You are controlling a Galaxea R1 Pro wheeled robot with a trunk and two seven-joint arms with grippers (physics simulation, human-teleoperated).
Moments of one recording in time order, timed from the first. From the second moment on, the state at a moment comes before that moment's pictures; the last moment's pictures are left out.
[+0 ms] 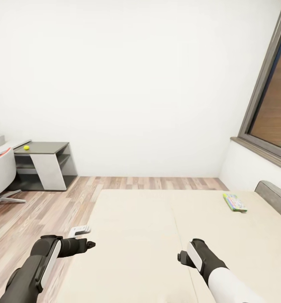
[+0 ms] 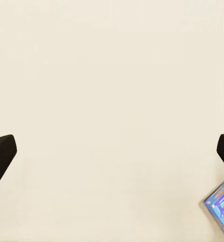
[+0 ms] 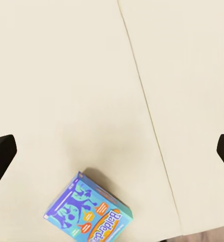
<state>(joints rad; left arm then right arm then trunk) -0.38 0.09 0.13 -1.19 0.00 0.97 -0.34 -0.65 0.07 -0.13 -0.42 -0.18 0.65 -0.31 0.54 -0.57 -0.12</state>
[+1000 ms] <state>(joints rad) -0.38 0.09 0.13 -1.19 0.00 0.97 -0.34 -0.65 0.08 -0.13 -0.42 -0.17 0.66 -0.31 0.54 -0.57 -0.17</state>
